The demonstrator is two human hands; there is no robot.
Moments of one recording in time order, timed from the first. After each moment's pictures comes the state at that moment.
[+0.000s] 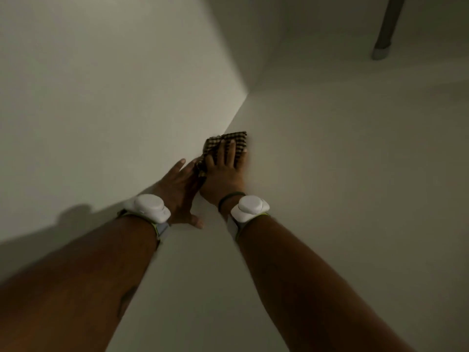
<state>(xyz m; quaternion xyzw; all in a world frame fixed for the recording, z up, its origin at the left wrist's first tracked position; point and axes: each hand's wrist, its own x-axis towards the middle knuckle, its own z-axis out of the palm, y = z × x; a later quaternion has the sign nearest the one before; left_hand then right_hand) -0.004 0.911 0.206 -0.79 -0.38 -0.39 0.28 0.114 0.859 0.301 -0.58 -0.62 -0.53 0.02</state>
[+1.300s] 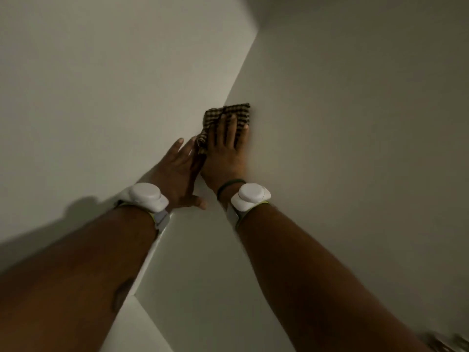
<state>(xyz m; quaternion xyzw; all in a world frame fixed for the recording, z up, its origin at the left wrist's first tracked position) -0.006 0.906 0.144 -0.76 -0.42 -0.37 0.33 0.114 0.871 0.225 -0.57 -0.62 -0.54 0.09</state>
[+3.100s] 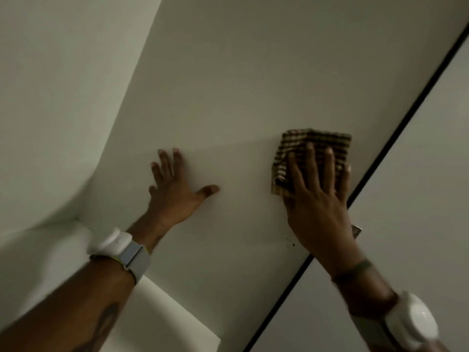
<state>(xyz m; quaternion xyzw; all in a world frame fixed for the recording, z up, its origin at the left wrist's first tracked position) 0.157 0.718 0.042 -0.72 -0.43 -0.48 -0.26 0.324 0.502 0.162 -0.67 -0.50 -0.54 0.02</state>
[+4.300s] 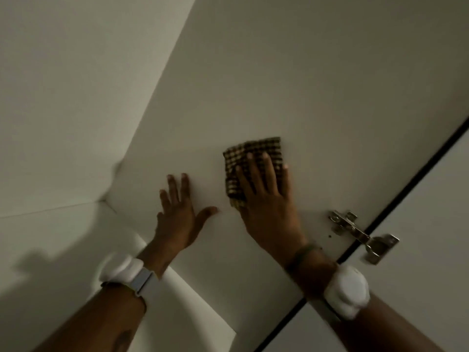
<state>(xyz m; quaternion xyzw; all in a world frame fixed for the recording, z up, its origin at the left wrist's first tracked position) 0.152 0.715 -0.048 -0.69 -0.46 -0.46 -0.30 0.272 0.595 0.097 -0.59 -0.63 -0.50 -0.07</state>
